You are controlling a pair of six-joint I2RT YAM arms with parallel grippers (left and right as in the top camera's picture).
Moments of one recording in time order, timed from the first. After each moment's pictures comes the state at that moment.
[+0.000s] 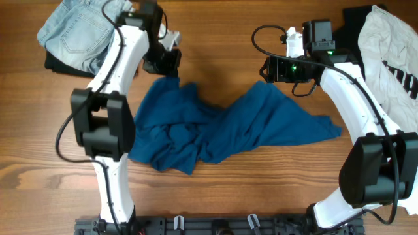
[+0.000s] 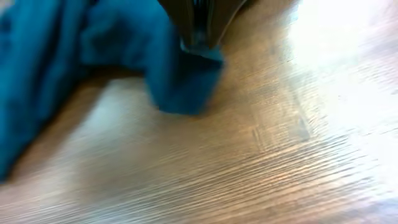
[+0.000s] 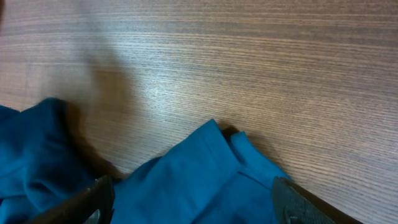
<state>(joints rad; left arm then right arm) -0.18 2.23 1.99 -1.24 0.31 0.04 0.09 1.78 1.37 -0.72 -0.31 0.07</state>
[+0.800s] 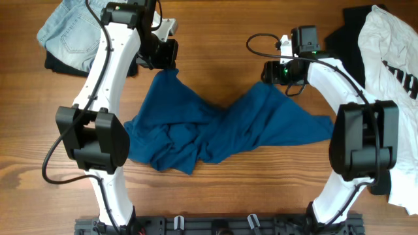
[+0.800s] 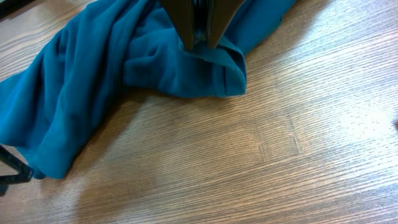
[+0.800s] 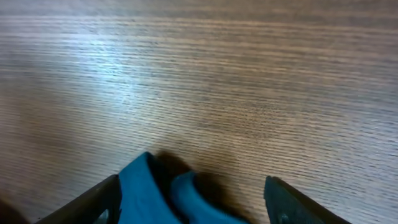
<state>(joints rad) -0.18 2.10 2.02 -1.31 0.31 -0.01 0.09 1.99 1.37 -0.59 -0.20 0.06</state>
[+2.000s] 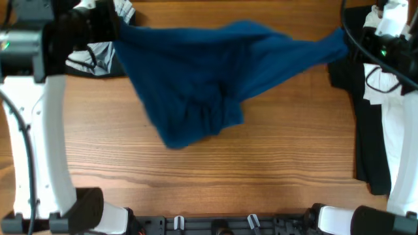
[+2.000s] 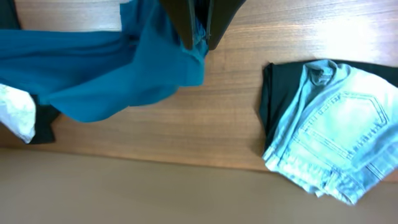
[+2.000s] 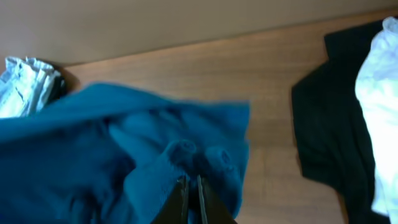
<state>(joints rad) -0.03 1.66 2.21 -1.28 0.20 -0.14 -0.26 1.49 1.67 -1.00 -0.42 -0.03</state>
